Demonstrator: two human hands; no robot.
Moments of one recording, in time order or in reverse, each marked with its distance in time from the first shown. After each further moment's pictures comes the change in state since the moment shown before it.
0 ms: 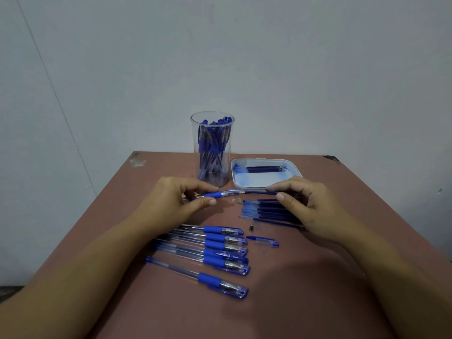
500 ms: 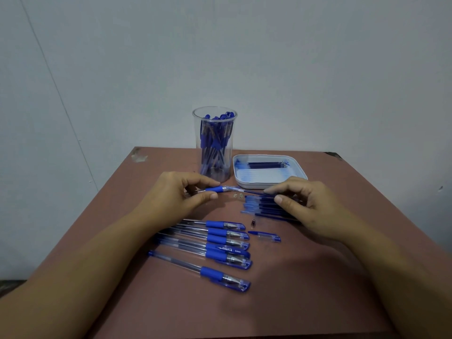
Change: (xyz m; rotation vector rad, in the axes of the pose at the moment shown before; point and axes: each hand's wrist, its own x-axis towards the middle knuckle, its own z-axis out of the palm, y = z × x) left_hand -0.001 -0.003 0.000 -0.001 0.003 -0.023; right_hand -0.001 0.004 0.001 -0.049 -0.094 -0.019
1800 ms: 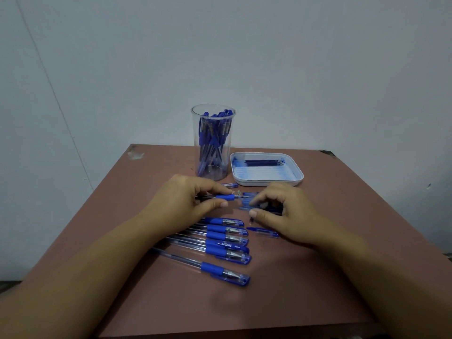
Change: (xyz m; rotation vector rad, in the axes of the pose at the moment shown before) left_hand -0.006 0.008 0.011 0.057 -0.065 0.092; right_hand 0.004 -0.002 0.028 -0.177 -0.008 -0.062
